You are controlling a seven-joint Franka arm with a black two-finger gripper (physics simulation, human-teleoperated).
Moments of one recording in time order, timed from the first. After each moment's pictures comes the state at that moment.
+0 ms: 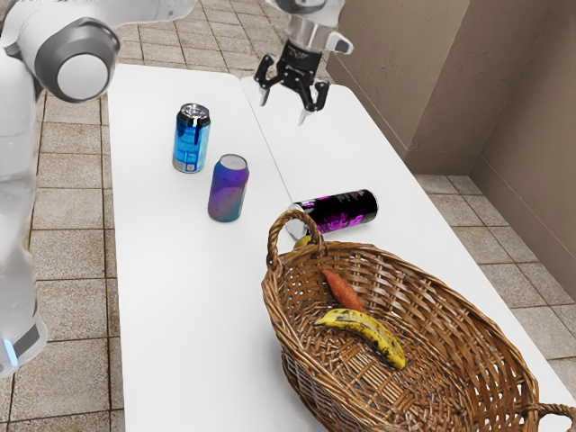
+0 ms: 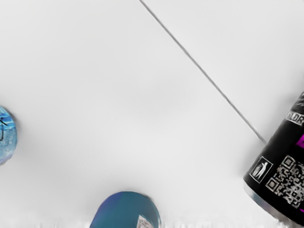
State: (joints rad) arm -0.23 0.11 0.49 -1.43 -0.06 1.39 -0.58
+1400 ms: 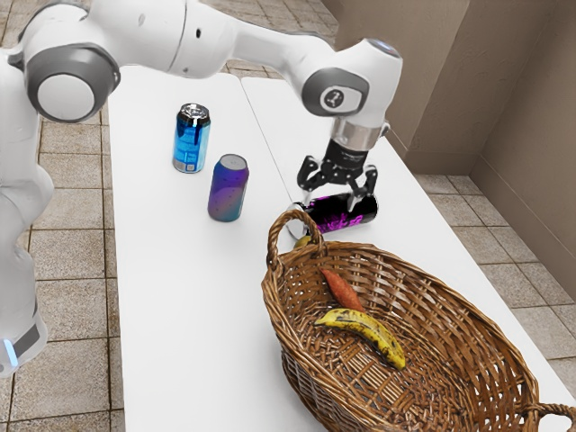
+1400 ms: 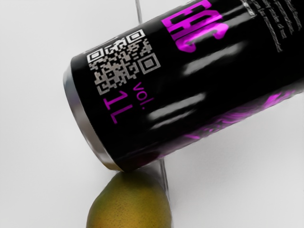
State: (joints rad) arm -0.49 0.17 0.50 -1.67 -0.11 1.79 -1.41
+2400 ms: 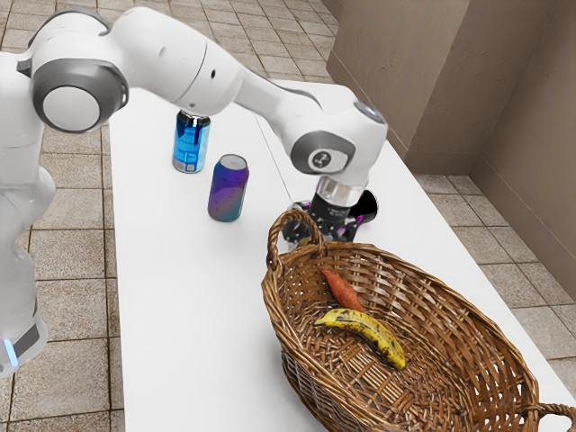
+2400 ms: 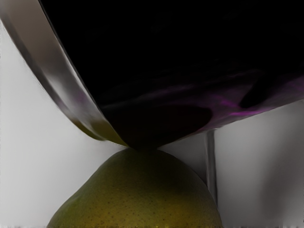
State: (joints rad) arm -0.54 0.20 0.50 -1.87 -0.15 1.94 -1.51
